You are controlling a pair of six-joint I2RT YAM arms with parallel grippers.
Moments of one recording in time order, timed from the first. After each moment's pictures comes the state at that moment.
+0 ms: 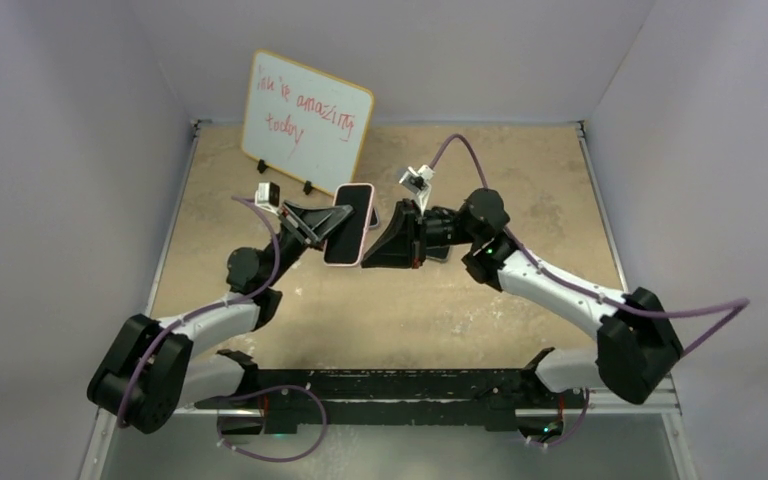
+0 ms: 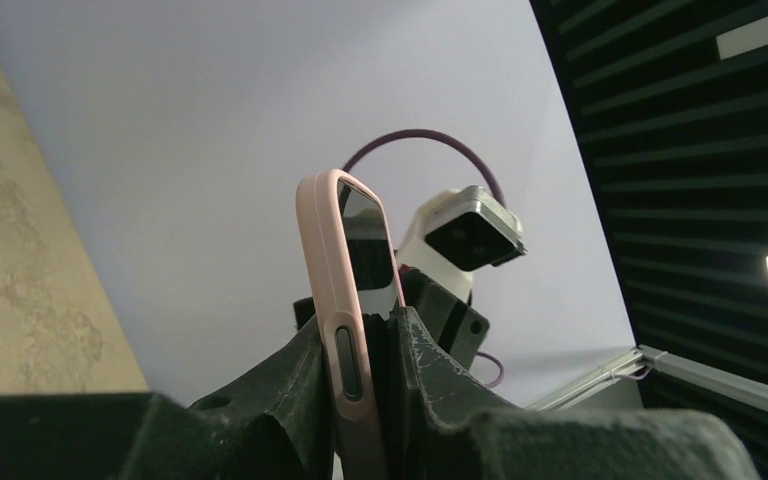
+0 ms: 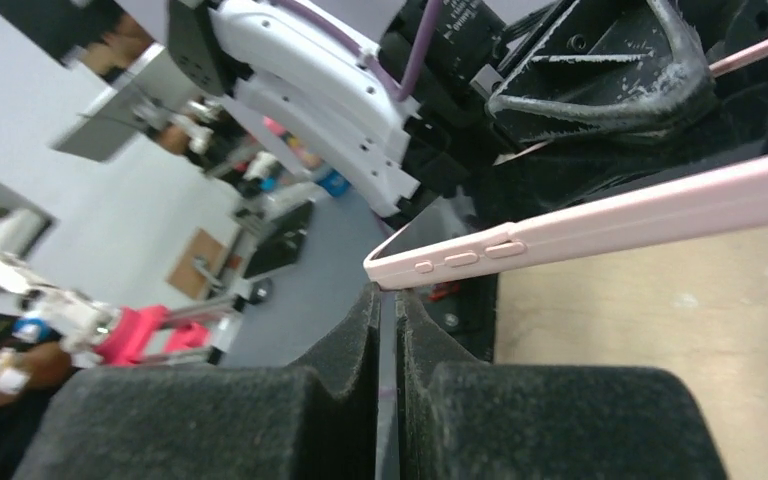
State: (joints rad) left arm -0.44 1.22 0.34 1.32 0.36 -1.61; right arm 0.70 1.37 0.84 0.83 -1.07 0.90
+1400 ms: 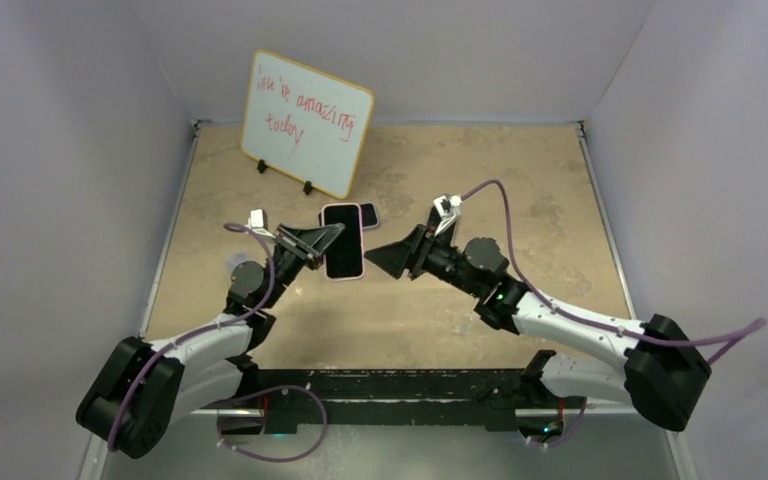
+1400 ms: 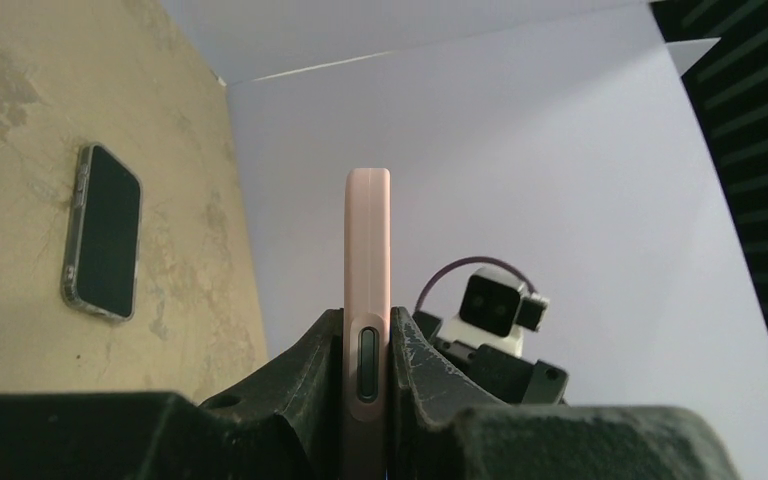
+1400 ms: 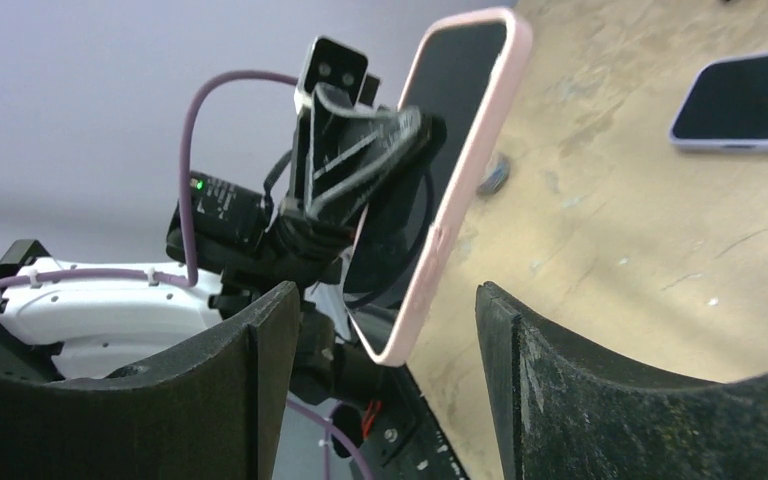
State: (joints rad) left arm -0.45 1.07 0.18 1.09 0.15 -1.46; right arm 0.83 1.11 0.57 0.56 -0.19 0.89
